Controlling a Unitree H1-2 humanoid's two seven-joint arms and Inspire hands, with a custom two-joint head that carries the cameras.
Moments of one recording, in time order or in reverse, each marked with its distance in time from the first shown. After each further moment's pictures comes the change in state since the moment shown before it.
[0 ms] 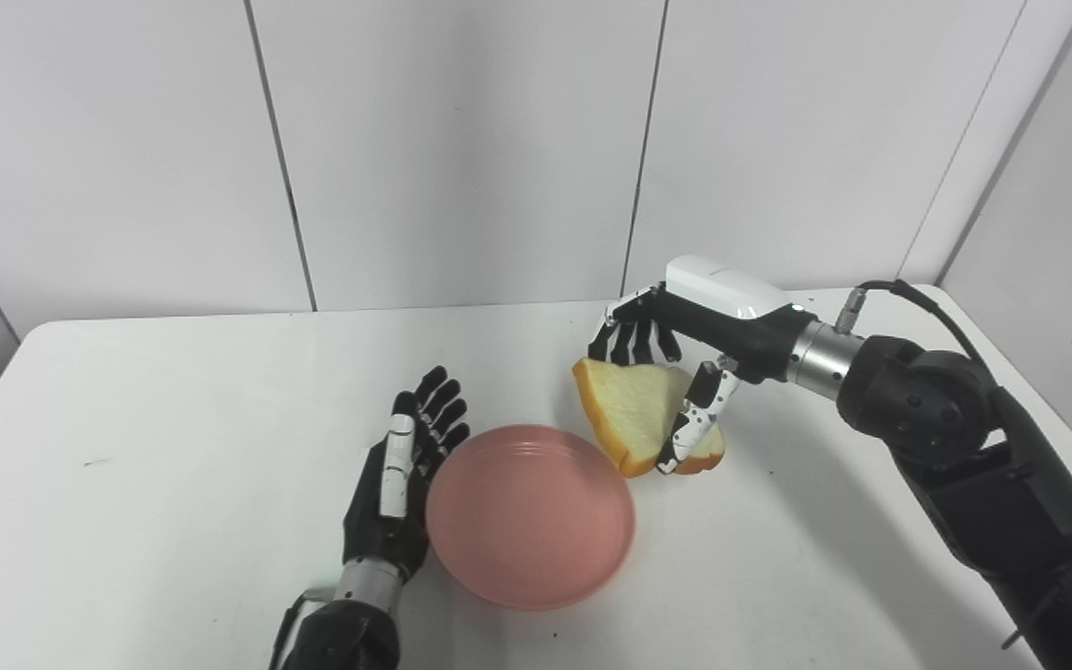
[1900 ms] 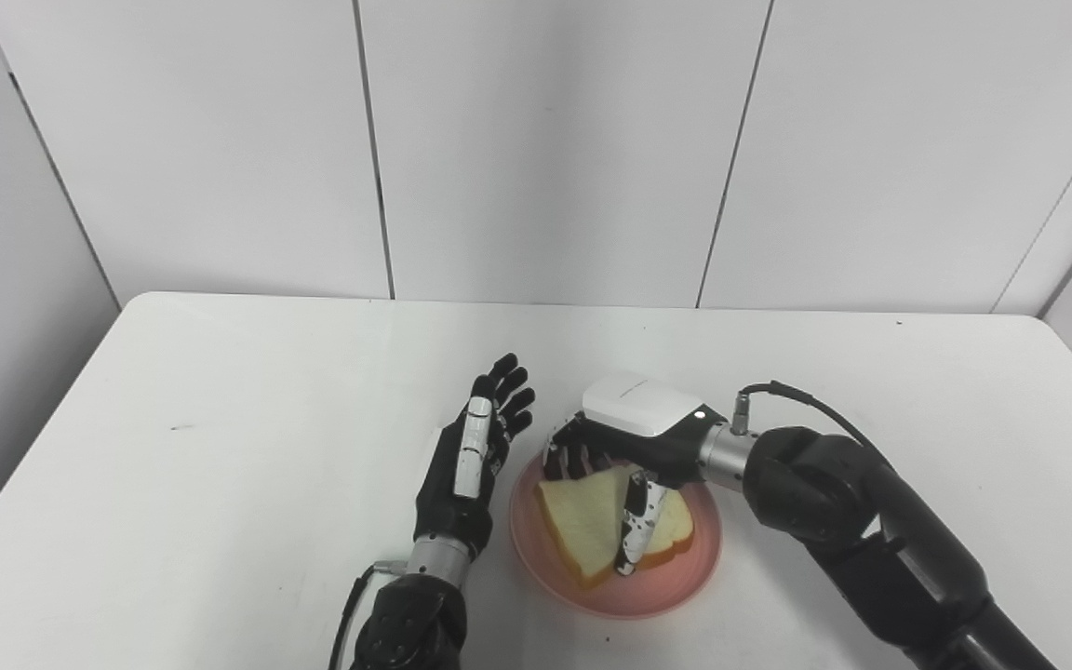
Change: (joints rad) left arm -0.019 -0.005 -0.013 0.018 0.074 -0.035 0.106; right arm -0.017 0.199 0.242 0.237 -0.349 -0.146 -0.077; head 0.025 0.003
